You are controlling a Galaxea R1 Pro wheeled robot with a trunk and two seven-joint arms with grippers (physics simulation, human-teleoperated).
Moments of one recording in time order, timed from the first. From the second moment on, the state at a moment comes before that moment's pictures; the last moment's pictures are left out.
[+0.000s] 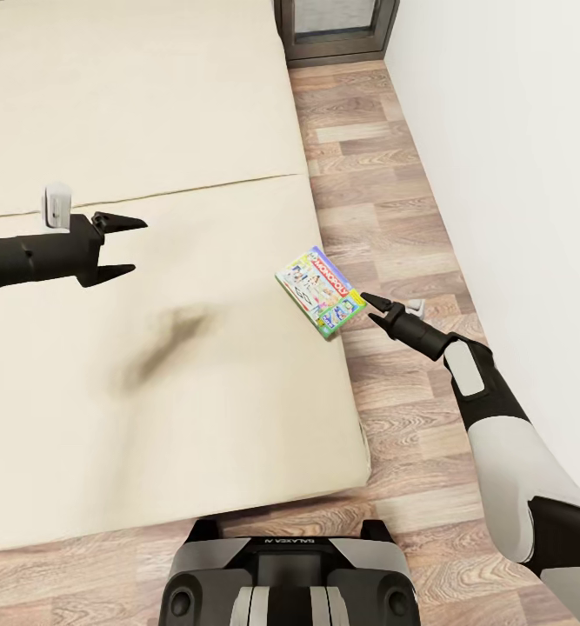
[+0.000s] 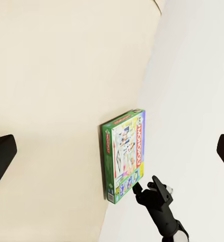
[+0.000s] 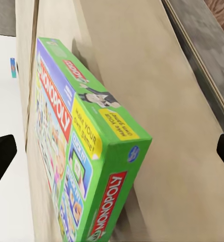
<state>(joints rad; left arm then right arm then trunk) -1.12 0.49 -0.01 -1.60 2.19 0.88 0.93 -1.05 -0.09 -0.22 -0.77 -0.65 0.68 0.67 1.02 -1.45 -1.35</state>
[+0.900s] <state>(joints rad) -1.12 0.49 -0.01 -1.59 2.19 0.88 0.93 -1.05 -0.08 -0.22 -0.77 -0.65 0.68 0.67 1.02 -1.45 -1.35</state>
